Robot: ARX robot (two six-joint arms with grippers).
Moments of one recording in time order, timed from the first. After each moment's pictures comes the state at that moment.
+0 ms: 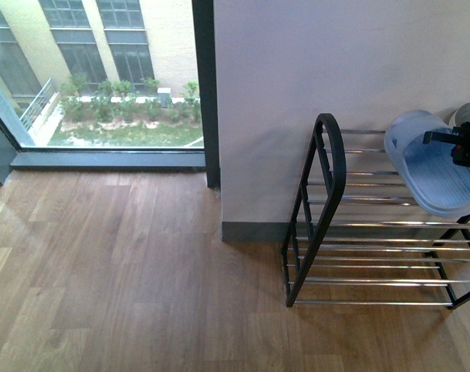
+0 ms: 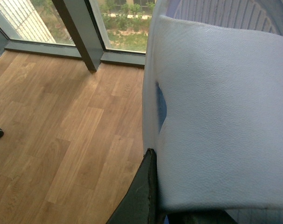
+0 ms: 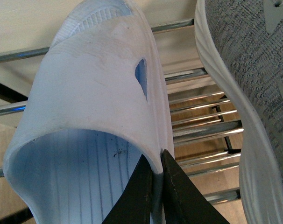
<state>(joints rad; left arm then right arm) -0.11 0.59 0.24 -0.16 -0.33 -0.08 -0.28 2.40 1.30 0.42 0.09 0.06</state>
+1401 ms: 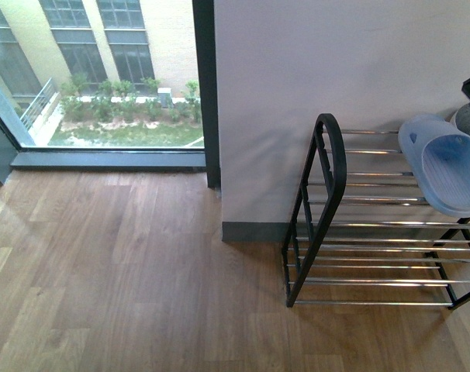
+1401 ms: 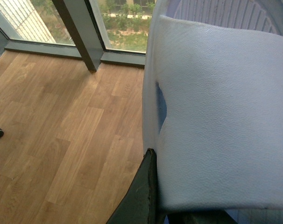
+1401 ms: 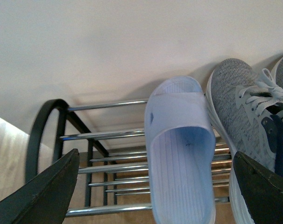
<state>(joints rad) -0.11 0.59 0.24 -0.16 -0.33 -0.08 -0.26 1.86 0.81 0.63 -0.07 0.06</state>
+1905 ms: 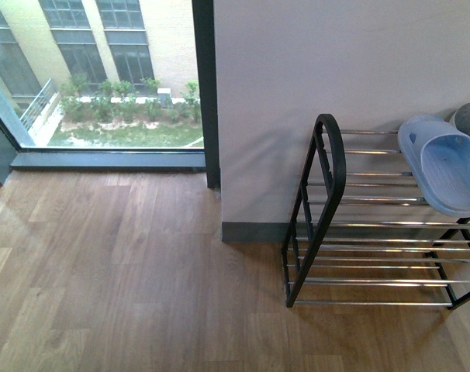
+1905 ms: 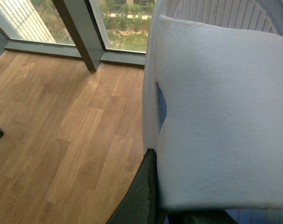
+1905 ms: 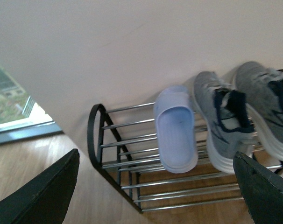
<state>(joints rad) -0.11 0.59 0.24 -0.16 -0.33 -0.08 -0.46 1.05 0.32 0.46 -0.27 0.11</state>
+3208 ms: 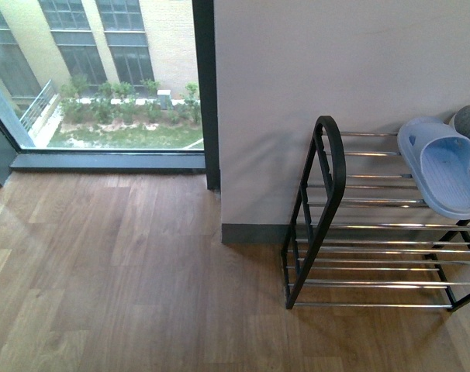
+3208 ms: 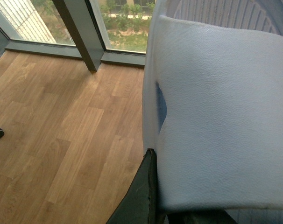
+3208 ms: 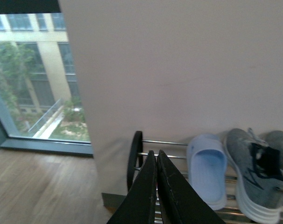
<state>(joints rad) -0.11 0.59 0.24 -0.16 -0.33 -0.08 -0.01 0.33 0.02 0.33 -0.01 0.00</state>
